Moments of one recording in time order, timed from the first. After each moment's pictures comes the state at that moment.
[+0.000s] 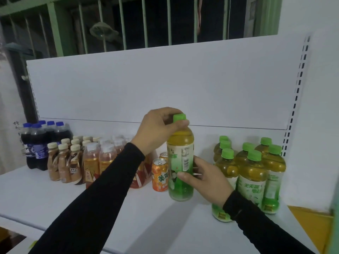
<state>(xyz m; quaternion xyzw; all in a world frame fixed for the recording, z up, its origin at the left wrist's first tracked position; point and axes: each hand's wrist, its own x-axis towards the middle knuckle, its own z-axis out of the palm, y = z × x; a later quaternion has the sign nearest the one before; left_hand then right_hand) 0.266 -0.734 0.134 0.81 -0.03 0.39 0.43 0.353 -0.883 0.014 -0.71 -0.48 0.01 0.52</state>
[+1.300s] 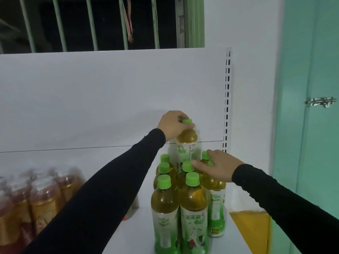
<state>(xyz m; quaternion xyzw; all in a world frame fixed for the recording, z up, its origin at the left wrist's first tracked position) 0.526 -0.830 0.162 0.88 -0.07 0.25 0.41 0.524 -1.021 0.077 -0.96 -0.24 -0.06 0.13</state>
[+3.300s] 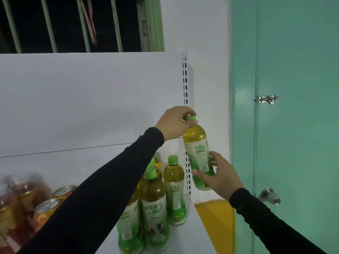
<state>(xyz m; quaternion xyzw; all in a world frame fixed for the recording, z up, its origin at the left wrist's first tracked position) 0.493 -0.953 0.172 0.91 -0.20 0.27 0.25 0.495 -1.119 0.012 -0.85 -0.16 -0.20 0.46</state>
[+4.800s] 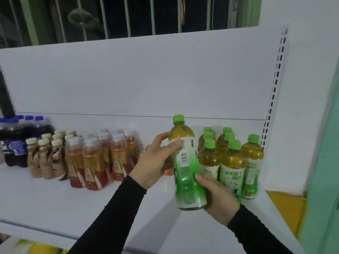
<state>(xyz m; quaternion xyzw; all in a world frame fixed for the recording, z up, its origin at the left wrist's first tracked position) 0.272 -0.780 0.053 0.64 0.01 0.19 0.75 0.335 -0.942 -0.015 -0.47 -0.29 0.35 0.76</state>
